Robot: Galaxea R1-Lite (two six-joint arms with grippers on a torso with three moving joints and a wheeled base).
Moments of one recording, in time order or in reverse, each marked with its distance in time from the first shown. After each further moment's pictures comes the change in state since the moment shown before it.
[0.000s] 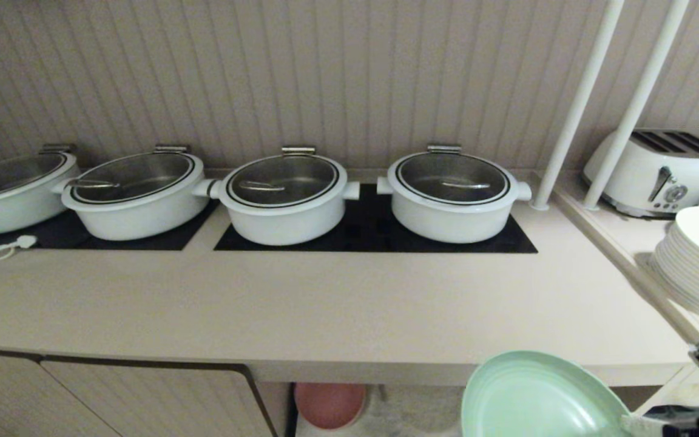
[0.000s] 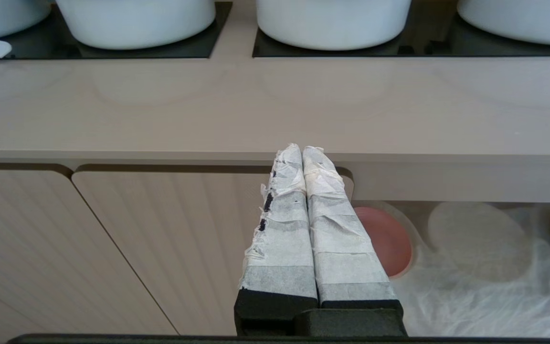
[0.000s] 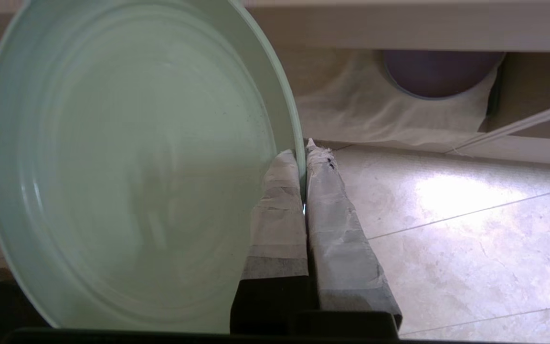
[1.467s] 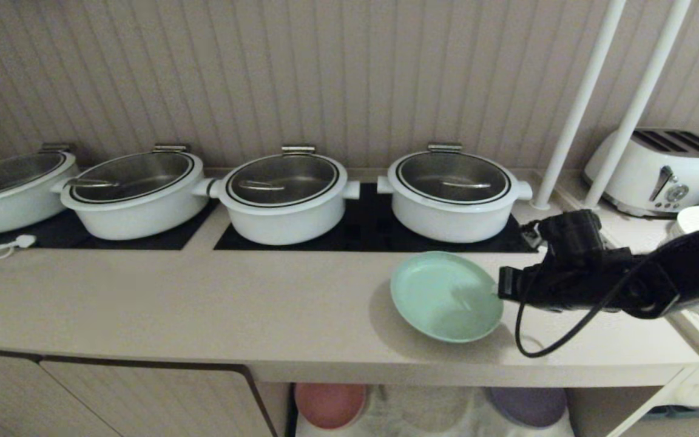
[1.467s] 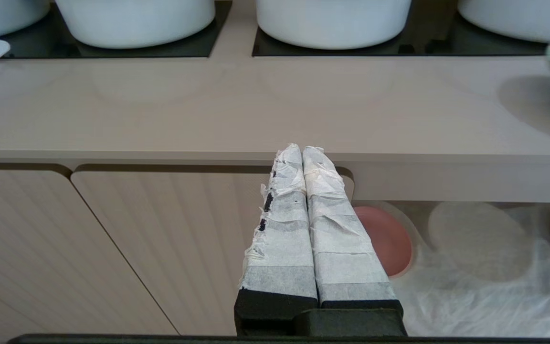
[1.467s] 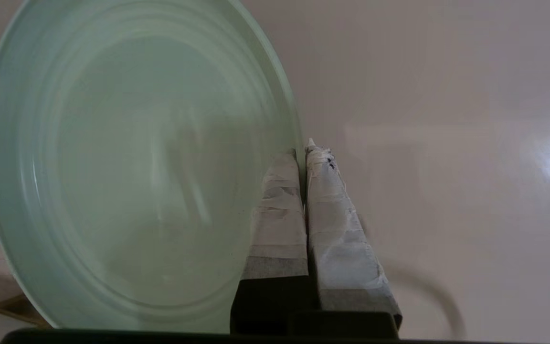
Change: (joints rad) left arm 0.000 0.000 0.000 0.000 0.000 0.000; right arm 0.025 0.849 -0.805 -0.022 0.031 0.141
